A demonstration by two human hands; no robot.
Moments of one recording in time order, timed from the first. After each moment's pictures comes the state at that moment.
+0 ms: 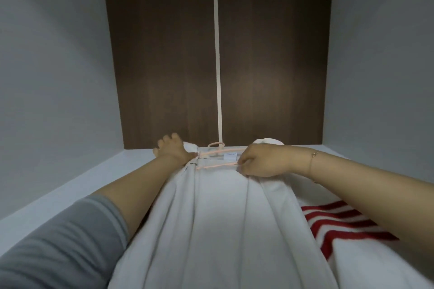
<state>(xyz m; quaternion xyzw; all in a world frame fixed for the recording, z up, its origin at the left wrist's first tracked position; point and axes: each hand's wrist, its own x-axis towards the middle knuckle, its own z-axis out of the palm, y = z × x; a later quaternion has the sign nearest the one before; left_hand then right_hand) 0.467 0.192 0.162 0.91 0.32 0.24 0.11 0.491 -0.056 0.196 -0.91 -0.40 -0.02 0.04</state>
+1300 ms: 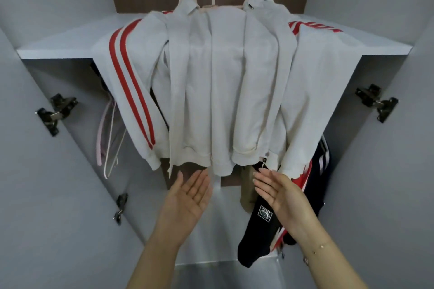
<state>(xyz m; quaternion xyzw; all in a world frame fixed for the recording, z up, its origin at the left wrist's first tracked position) 0.083 0.024 -0.157 0.19 0.21 0.02 0.96 0.167 -0.193 -0.137 -0.51 0.06 0.21 0.83</state>
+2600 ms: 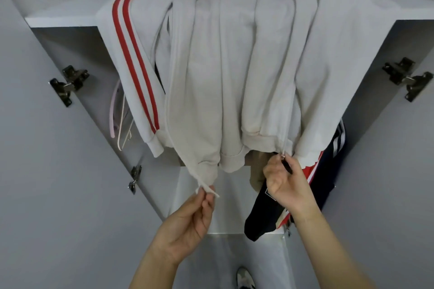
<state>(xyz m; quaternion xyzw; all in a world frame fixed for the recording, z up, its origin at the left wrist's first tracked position) 0.012 -0.015 -0.152 0.12 0.22 -0.04 0.97 0.182 -0.200 -0.176 -0.14 0.13 0.39 0.90</state>
